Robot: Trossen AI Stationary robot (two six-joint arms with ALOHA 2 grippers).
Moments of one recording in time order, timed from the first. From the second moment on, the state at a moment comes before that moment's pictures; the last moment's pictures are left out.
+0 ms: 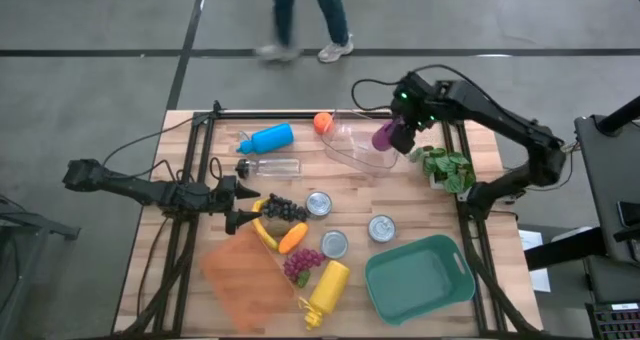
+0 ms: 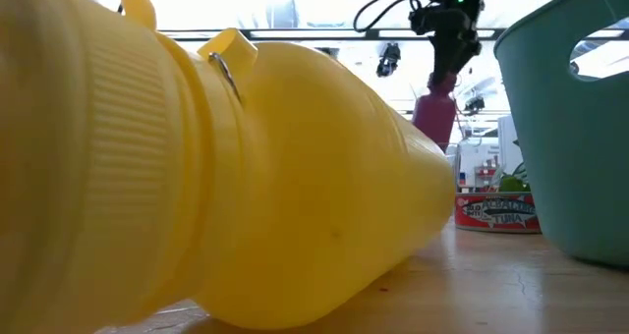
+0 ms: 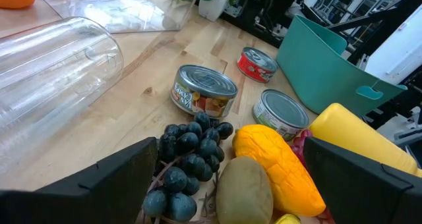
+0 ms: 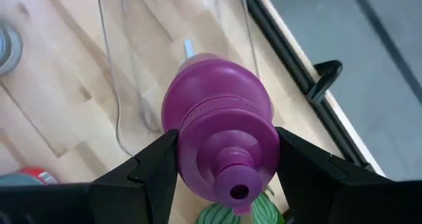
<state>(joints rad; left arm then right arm) -0.18 0.38 0.00 0.05 -0.23 -0.52 -0.55 1.43 1.50 -1.25 0.14 0.04</state>
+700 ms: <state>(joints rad) -0.18 0.38 0.00 0.05 -0.23 -0.52 -0.60 1.73 1.77 -1.48 0.10 0.00</state>
